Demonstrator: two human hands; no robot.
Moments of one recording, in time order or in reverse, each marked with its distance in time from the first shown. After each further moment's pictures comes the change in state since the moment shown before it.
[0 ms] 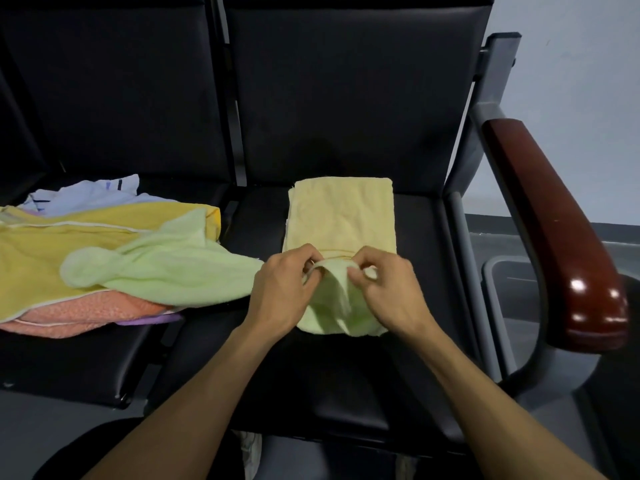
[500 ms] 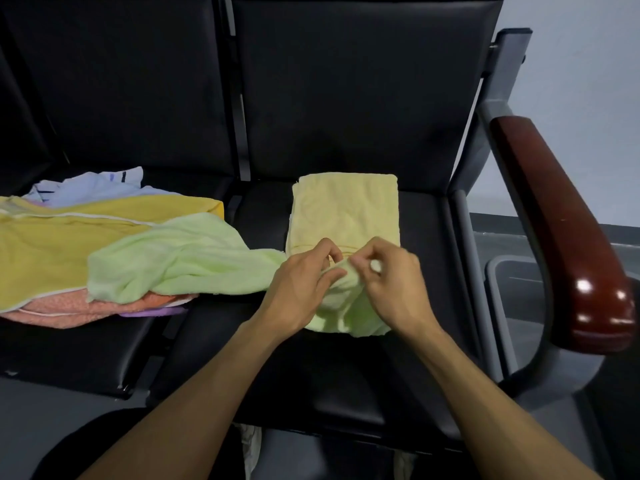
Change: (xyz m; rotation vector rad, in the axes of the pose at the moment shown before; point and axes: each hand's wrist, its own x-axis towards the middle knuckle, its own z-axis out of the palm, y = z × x) left_hand -0.002 0.005 0.007 -0.103 -0.156 0.107; right_hand -0.004 -0.005 0.004 0.021 0.076 -0.025
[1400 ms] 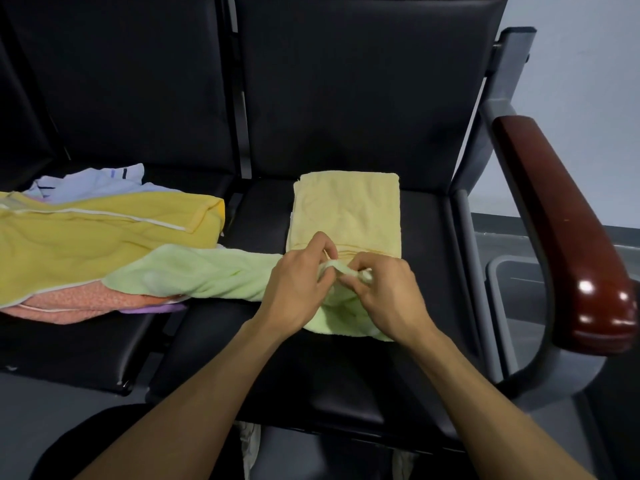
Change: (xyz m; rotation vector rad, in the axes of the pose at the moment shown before) left_hand -0.002 0.007 -0.001 0.019 0.072 -0.078; right_hand -0.005 0.002 0.004 -0.139 -0.095 -0.024
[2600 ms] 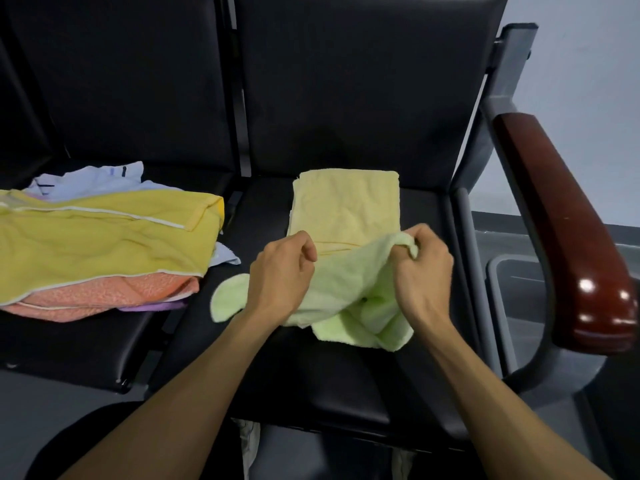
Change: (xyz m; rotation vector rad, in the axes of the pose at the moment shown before) left_hand 0.008 -0.012 -0.006 0.169 0.135 -0.158; right_hand 0.004 -0.002 -0.021 0.349 0.412 0.186
